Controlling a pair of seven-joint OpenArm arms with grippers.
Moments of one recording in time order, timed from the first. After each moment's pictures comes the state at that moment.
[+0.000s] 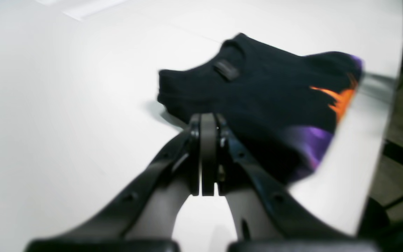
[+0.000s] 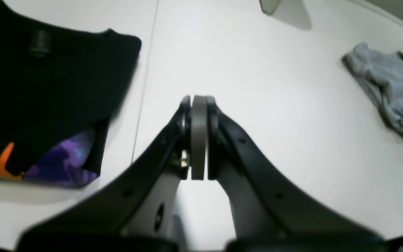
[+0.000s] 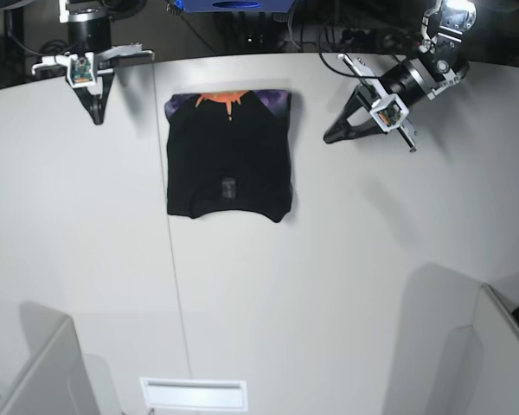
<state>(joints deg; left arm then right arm) 30.2 -25.7 0.5 99.5 -3.8 -39.4 -13.7 -50.9 4.4 10.9 113.2 -3.9 4.1 11.9</state>
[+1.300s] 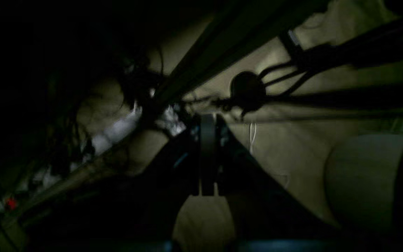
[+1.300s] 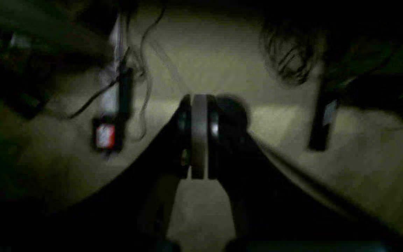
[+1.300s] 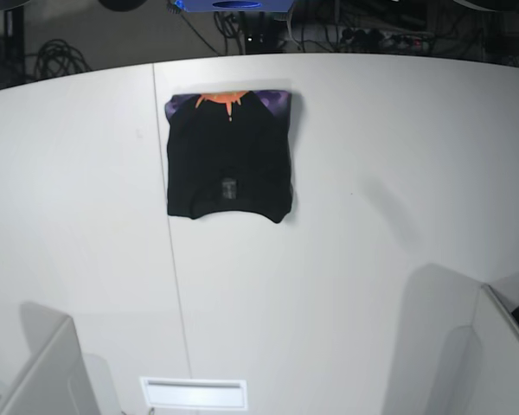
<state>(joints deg) 49.4 -27.8 6.2 66.6 1.8 -39.2 -26.0 -58.2 7.8 5.7 64.9 -3.9 3.7 20.6</state>
